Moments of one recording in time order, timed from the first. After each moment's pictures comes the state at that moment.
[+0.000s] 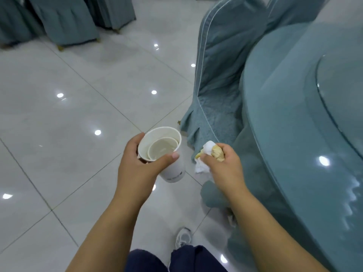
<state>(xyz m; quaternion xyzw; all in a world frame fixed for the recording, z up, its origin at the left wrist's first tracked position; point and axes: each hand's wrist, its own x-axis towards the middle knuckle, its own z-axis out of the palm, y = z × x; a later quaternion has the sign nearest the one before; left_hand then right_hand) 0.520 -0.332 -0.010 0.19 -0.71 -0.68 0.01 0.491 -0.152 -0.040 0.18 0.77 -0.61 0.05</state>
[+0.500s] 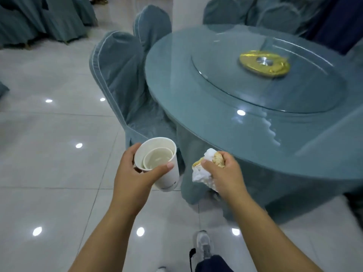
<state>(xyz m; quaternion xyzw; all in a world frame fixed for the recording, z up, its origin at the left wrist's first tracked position) 0.492 -0.320 0.049 -0.12 -0.74 -0.64 -0.17 0.586 -0.153 0.029 0.42 0.64 -0.61 -0.18</state>
